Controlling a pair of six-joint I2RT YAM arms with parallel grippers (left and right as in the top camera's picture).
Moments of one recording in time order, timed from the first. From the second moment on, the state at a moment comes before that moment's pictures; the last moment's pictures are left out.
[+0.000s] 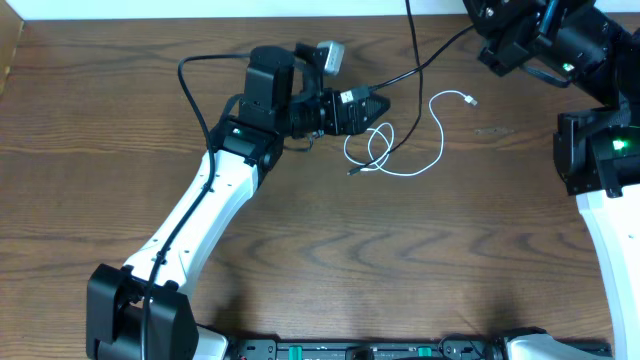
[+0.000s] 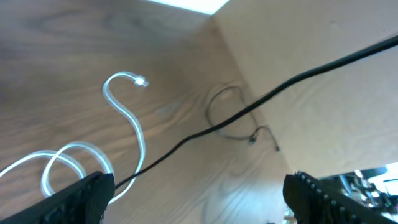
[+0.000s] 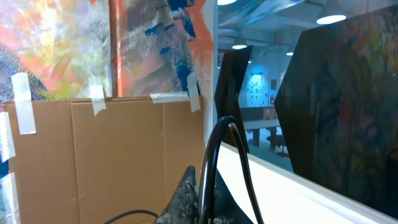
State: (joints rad) left arm -0.36 1.59 1.24 -0.11 0.76 -0.55; right arm 0.17 1.38 1.61 0.41 -0.88 0.52
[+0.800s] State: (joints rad) left arm -0.53 1.78 1.24 0.47 0.64 -0.66; right arm 0.17 1.38 1.61 0.45 -0.88 0.57
